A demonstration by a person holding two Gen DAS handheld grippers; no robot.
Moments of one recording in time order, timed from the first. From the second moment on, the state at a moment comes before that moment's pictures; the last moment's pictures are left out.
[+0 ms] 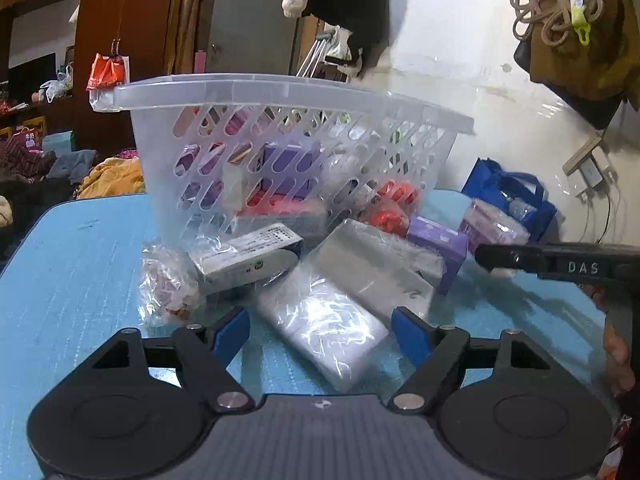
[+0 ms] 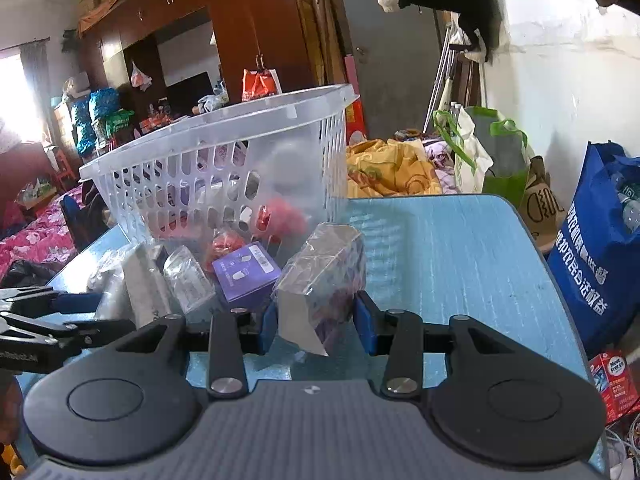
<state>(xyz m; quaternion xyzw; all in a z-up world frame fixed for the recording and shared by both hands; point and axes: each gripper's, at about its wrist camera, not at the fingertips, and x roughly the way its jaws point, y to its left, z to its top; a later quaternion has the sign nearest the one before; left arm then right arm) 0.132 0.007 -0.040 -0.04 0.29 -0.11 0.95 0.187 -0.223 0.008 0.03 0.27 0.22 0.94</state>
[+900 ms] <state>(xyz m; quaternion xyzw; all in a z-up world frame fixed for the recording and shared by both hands) 0.096 0.027 -0.030 -0.07 0.18 -0.13 0.97 0.171 -0.217 0.013 0.01 0.22 0.21 0.95</state>
